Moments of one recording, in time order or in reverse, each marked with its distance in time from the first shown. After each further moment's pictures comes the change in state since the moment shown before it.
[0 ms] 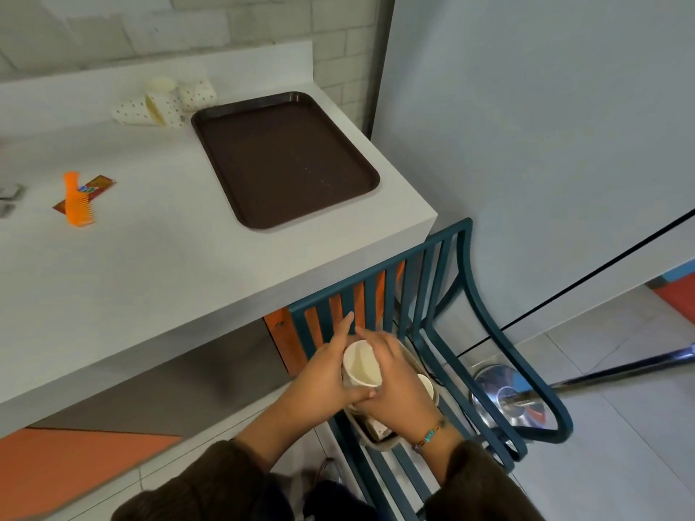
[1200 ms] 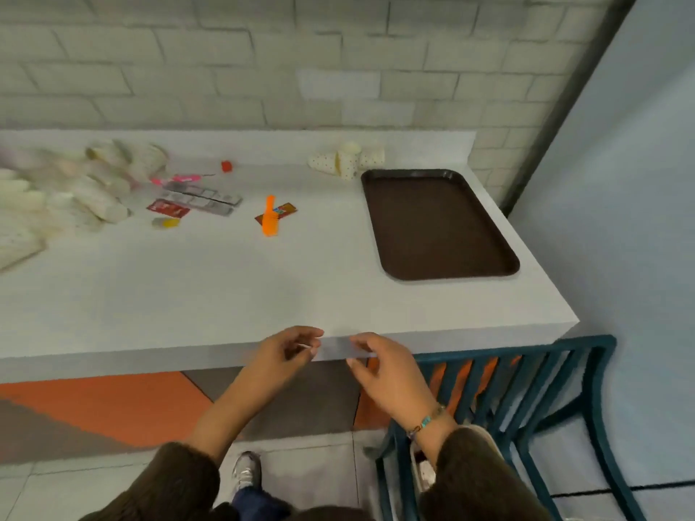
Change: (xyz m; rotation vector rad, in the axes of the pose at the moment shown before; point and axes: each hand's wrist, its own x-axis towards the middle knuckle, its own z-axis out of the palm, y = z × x) left_hand -0.114 -0.037 -0.155 -0.159 0.596 -0.154; right_hand 0.082 -0.135 0.054 -0.029 -0.185 -0.282
